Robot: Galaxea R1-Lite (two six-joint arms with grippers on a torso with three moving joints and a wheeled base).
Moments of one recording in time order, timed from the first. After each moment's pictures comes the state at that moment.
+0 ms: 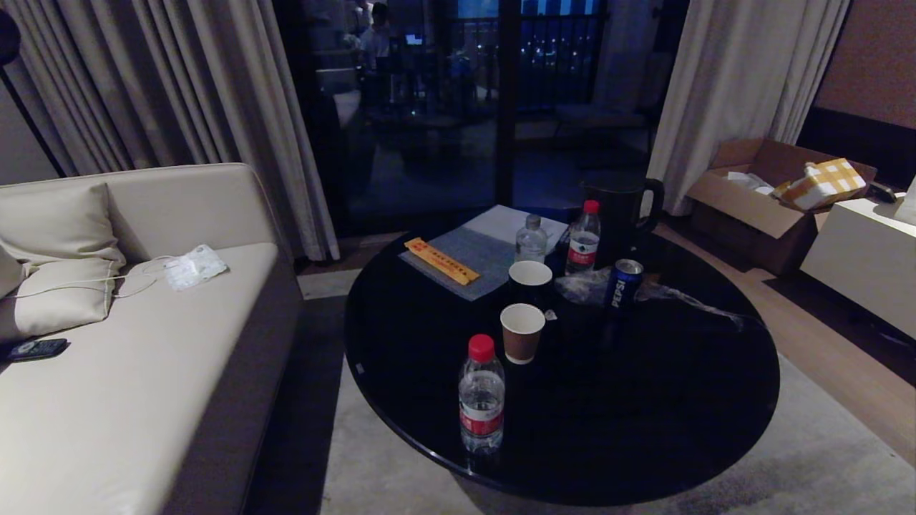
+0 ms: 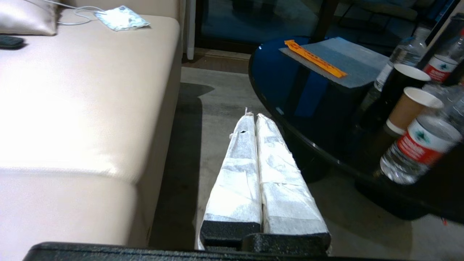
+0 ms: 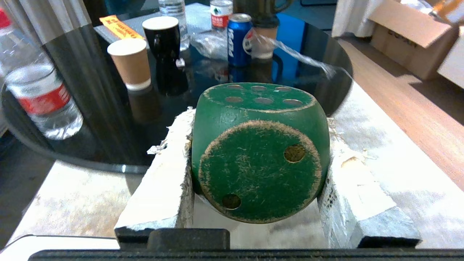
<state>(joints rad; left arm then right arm) 0.00 0.00 0.00 -0.01 0.07 -0.15 0.01 0.00 0.00 -0.03 0.02 -0.04</state>
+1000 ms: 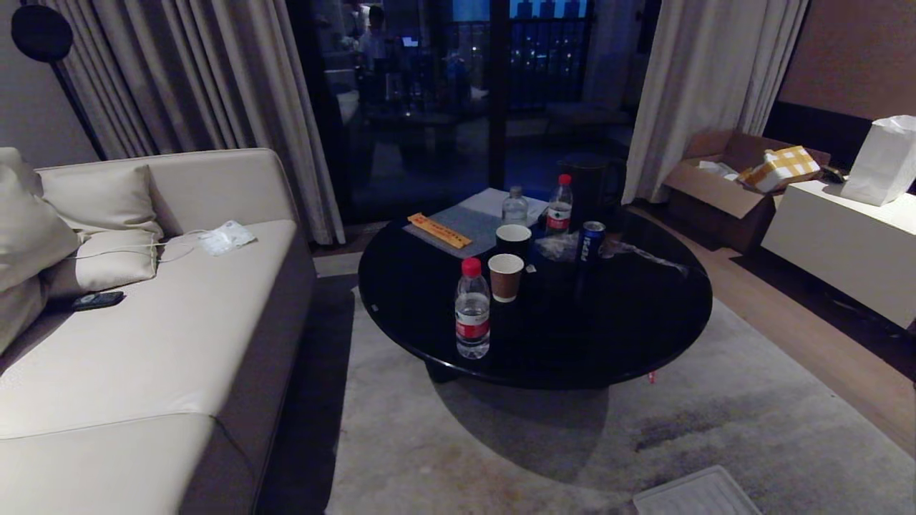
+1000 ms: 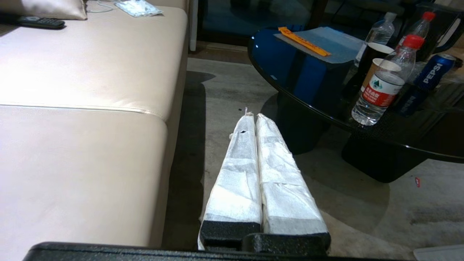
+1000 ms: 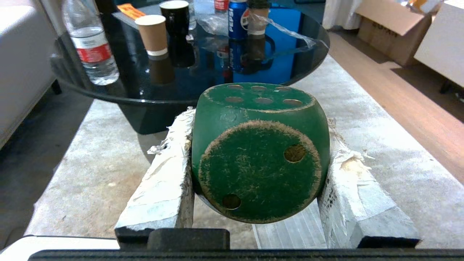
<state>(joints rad) 0.00 0.00 0.00 -0.01 0.07 -0.15 0.01 0.00 0.00 -0.03 0.02 -0.04</state>
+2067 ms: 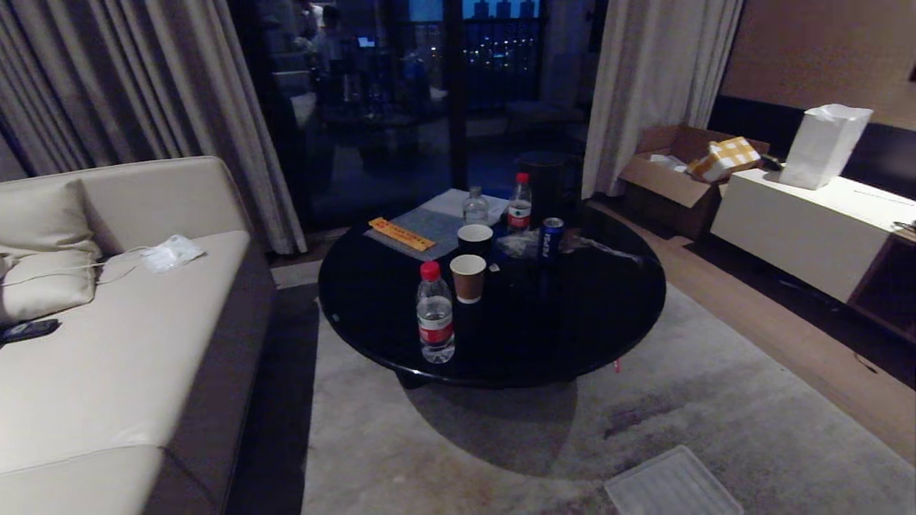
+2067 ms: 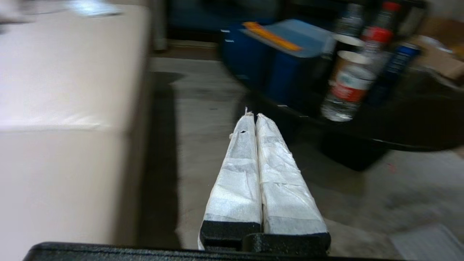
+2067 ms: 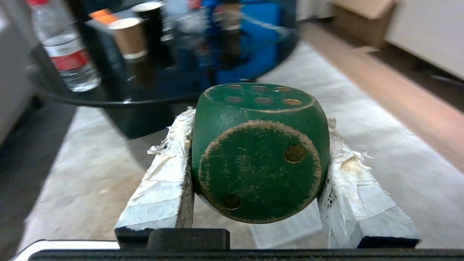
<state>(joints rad) 0.00 0.00 0.00 -0.01 0.07 -0.15 0.01 0.00 0.00 -0.03 0.02 0.00</state>
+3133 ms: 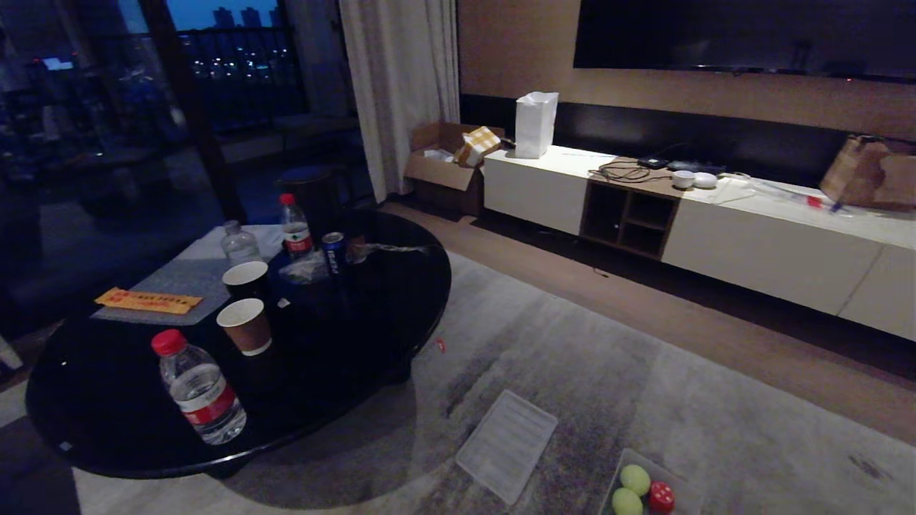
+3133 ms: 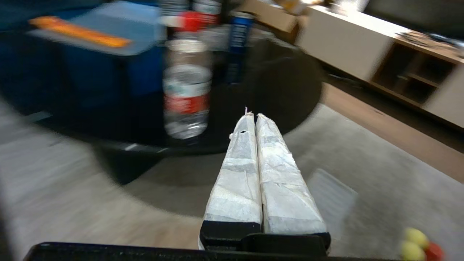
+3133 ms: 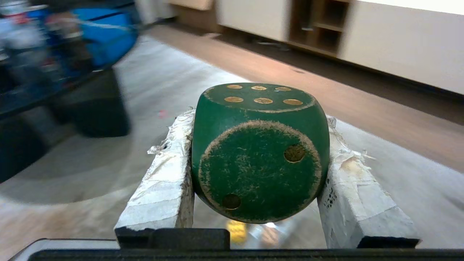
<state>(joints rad) 0.00 0.00 0.00 -0.01 0.07 -0.15 0.01 0.00 0.00 -0.03 0.02 0.00</state>
